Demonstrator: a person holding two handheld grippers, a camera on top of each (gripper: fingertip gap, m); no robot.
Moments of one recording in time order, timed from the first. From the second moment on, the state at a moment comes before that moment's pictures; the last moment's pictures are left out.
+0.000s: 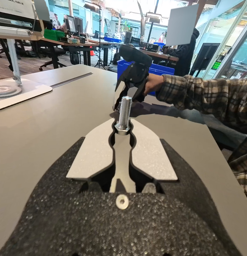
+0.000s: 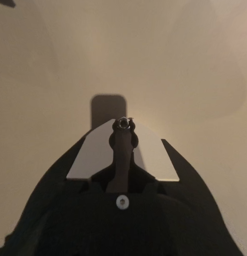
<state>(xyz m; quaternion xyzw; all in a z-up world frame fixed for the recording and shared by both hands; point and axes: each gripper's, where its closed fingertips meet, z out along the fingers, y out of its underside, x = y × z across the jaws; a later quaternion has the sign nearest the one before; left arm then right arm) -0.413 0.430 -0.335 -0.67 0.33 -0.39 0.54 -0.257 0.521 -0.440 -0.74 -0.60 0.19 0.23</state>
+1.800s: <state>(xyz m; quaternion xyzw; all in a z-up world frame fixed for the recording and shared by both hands) -0.395 0.424 -0.341 -0.68 0.39 -0.27 0.56 -0.417 0.402 -0.298 -0.60 -0.74 0.23 0.21</state>
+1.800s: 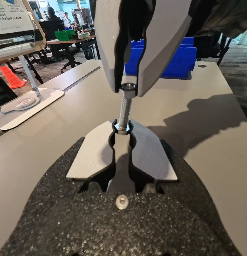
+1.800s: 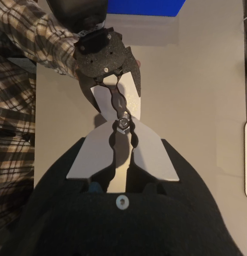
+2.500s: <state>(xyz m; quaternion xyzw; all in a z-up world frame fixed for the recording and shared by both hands) -0.389 0.419 -0.345 -0.67 0.40 -0.30 0.54 -0.418 0.398 -0.303 -0.58 -0.72 0.32 0.22</state>
